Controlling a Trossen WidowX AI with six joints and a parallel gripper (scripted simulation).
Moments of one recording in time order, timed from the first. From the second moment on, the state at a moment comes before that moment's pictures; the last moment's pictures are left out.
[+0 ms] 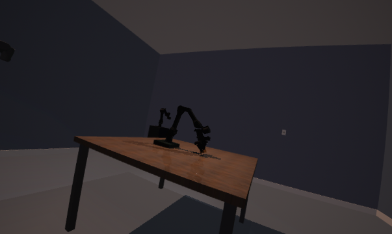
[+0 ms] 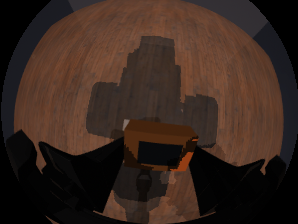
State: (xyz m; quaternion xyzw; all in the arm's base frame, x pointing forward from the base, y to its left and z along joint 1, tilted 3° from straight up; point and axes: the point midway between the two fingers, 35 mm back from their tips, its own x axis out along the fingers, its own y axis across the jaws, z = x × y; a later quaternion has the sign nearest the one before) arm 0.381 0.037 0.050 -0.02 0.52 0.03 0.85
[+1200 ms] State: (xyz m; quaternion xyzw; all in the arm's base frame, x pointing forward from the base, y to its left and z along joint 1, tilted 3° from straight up) arm 0.397 0.038 0.030 -0.01 0.30 0.04 0.95
